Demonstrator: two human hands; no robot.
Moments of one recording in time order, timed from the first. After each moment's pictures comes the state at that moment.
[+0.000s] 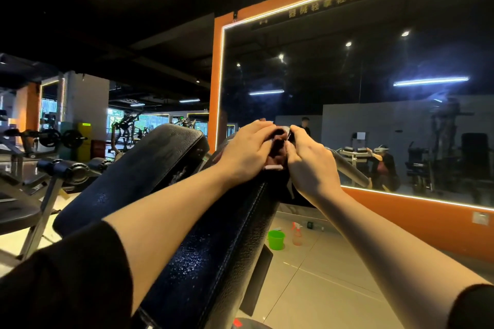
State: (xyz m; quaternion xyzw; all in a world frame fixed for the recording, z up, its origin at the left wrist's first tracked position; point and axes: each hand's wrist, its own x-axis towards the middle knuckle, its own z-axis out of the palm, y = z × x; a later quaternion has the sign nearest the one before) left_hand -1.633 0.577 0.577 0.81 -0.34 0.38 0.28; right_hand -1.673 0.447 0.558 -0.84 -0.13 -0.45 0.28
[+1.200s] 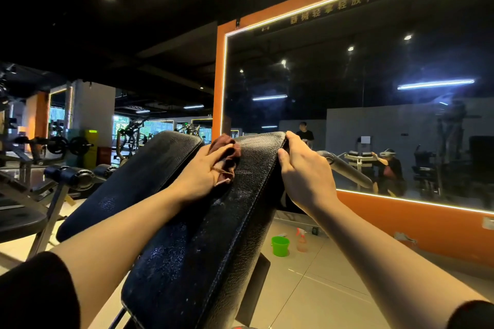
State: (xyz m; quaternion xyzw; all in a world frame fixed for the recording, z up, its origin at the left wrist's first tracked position) left_hand -1.616 0.647 0.550 0.83 -0.28 0.31 0.36; right_hand -1.678 0.450 0.556 -0.85 -0.13 -0.46 0.24
